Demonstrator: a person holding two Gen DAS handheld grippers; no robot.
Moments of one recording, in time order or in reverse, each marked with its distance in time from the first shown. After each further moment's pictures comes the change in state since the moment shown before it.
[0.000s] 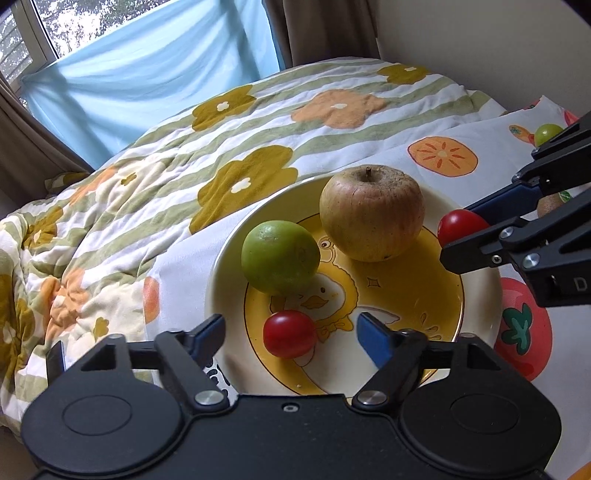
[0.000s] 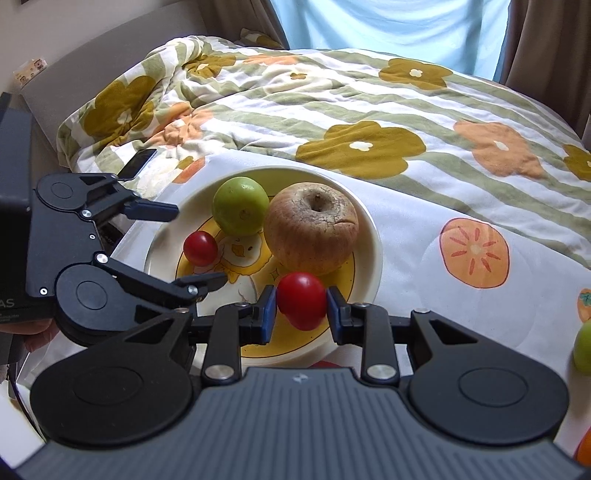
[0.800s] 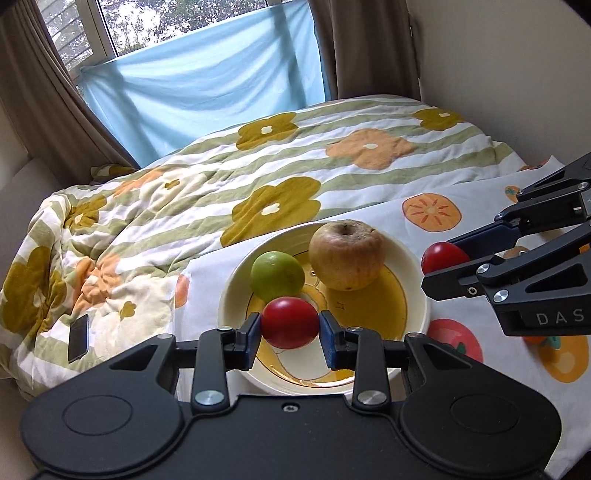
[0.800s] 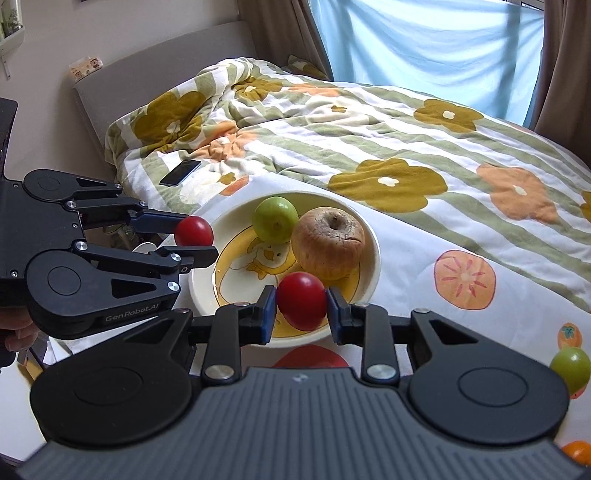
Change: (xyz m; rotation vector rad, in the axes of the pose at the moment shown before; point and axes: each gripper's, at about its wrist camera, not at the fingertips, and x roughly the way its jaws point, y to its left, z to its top) left arm -0.066 -0.032 0.009 -0.160 -0.050 0.102; right arm -0.053 -0.006 -0.013 -0.114 -0.092 0.107
